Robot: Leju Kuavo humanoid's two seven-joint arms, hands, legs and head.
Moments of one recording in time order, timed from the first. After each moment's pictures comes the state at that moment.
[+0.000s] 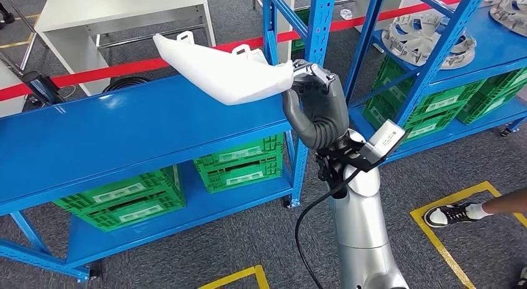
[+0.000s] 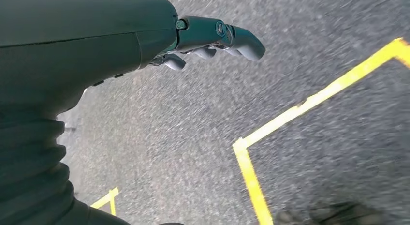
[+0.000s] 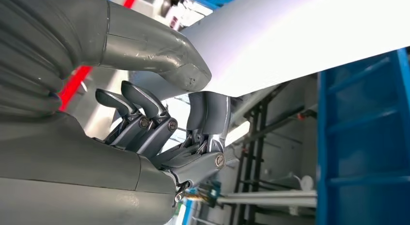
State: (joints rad) left arm -0.14 -0.17 0.86 -0.18 -1.20 -0.06 0.05; right arm -0.39 0.20 0.17 -1.41 -0.22 0.38 -0.66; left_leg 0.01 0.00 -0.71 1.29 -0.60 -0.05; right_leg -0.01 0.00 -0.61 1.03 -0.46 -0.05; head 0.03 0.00
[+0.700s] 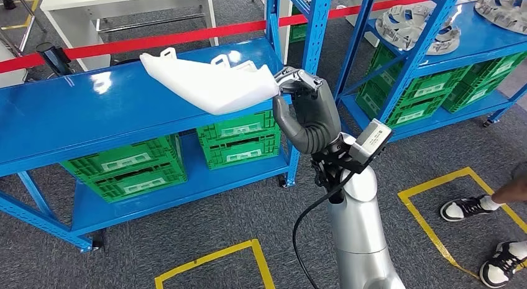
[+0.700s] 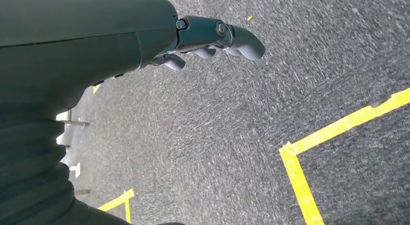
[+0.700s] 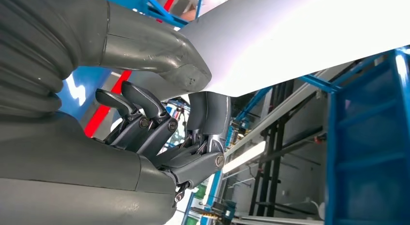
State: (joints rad) left arm -0.11 -0.16 0.87 -0.19 -1.19 -0.02 0.05; right arm -0.37 0.20 0.19 -1.43 -0.22 0.40 -0.60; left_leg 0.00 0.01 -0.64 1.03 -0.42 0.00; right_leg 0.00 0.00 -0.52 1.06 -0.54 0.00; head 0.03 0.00
